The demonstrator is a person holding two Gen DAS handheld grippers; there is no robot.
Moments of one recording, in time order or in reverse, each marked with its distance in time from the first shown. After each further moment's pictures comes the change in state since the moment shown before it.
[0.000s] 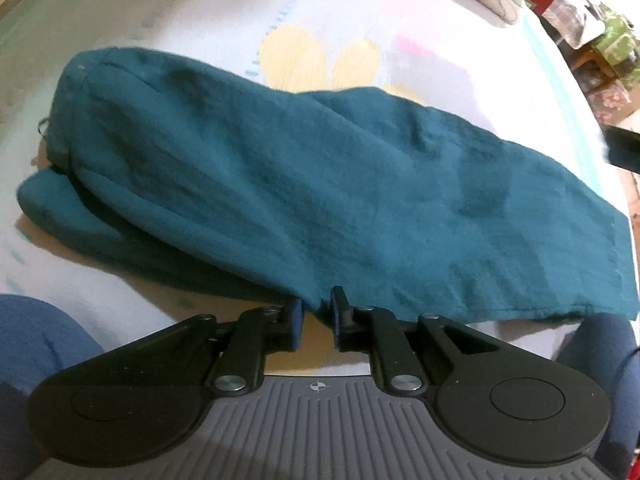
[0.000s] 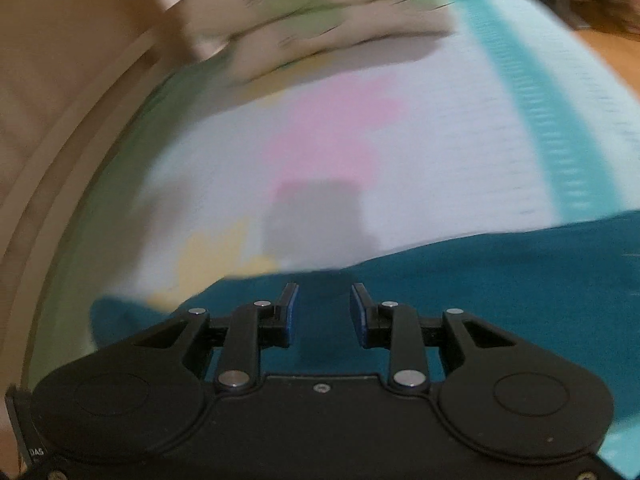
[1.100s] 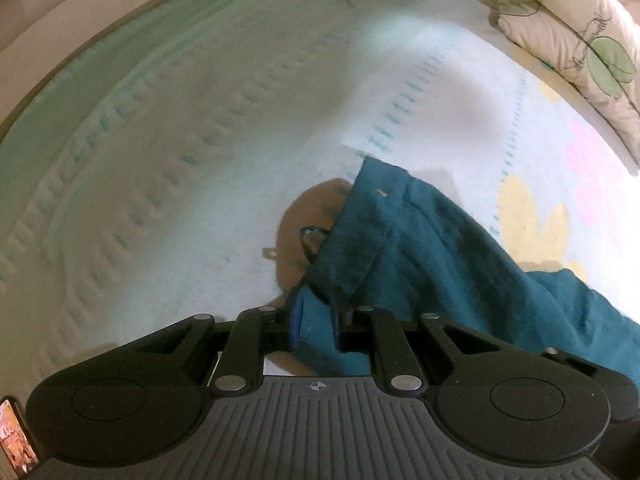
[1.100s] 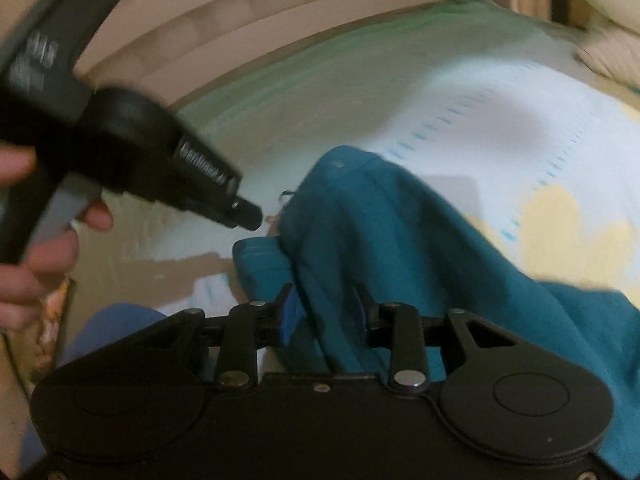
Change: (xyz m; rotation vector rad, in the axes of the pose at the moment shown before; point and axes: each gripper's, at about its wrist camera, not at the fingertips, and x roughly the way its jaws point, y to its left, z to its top) left arm -0.031 0.173 0.068 -0.313 -0.109 0.225; right arm 0.140 0.262 -0.125 -0.731 0.092 0.294
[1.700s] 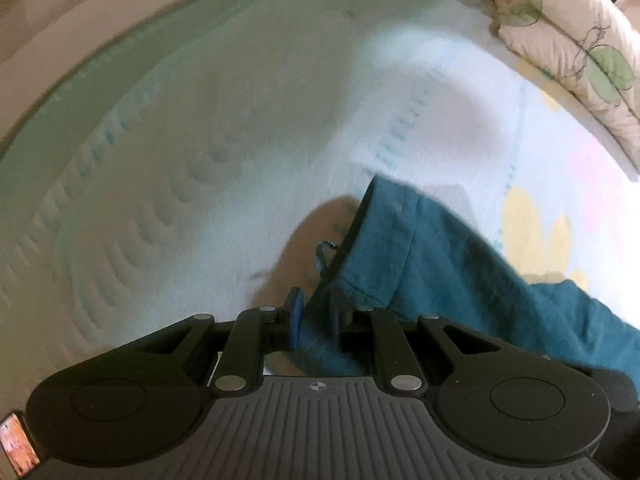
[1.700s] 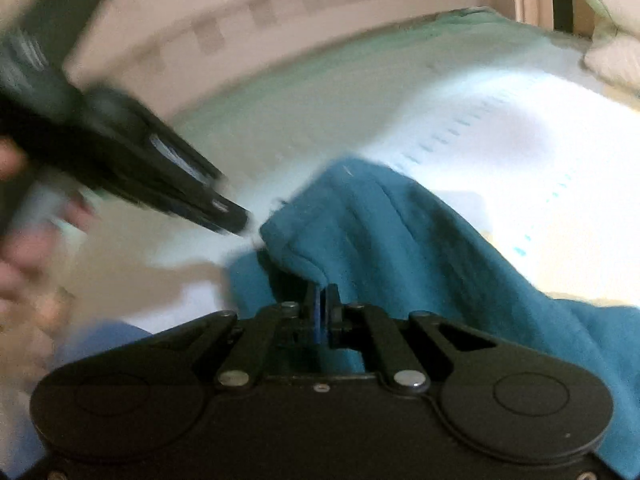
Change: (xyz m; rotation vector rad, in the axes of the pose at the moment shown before) left arm -0.013 0.002 0.007 0.016 -0.052 0.003; right arm -0.013 -0.022 -0.001 0.109 -0.078 0.141
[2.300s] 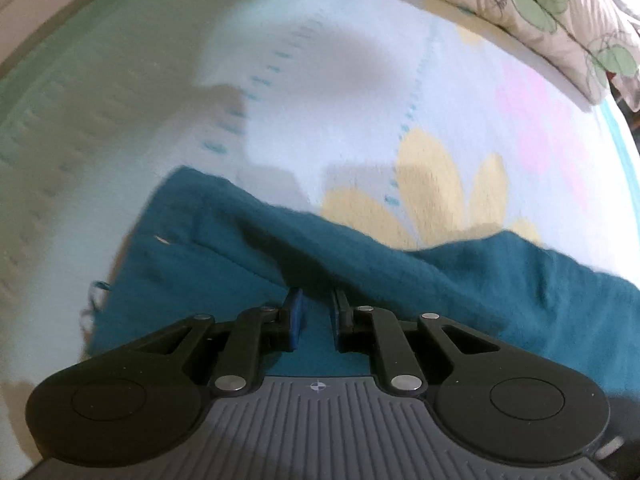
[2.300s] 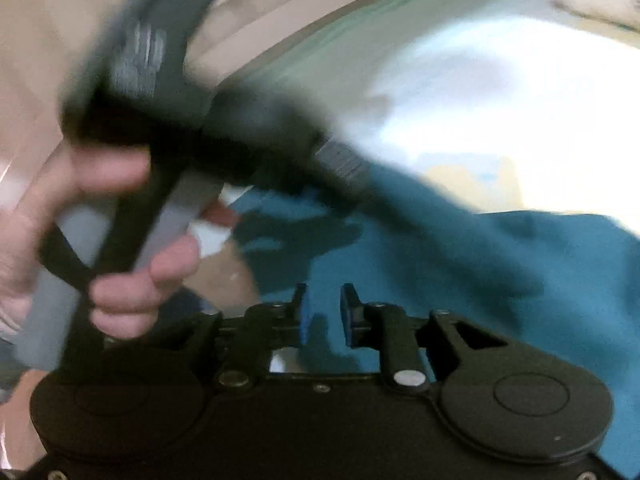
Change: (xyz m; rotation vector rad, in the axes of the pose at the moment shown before) left arm 0.058 -0.104 -0.018 0.171 0.076 -0.110; right arm -0.059 -0.048 -0.025 0.141 0.048 -0.056
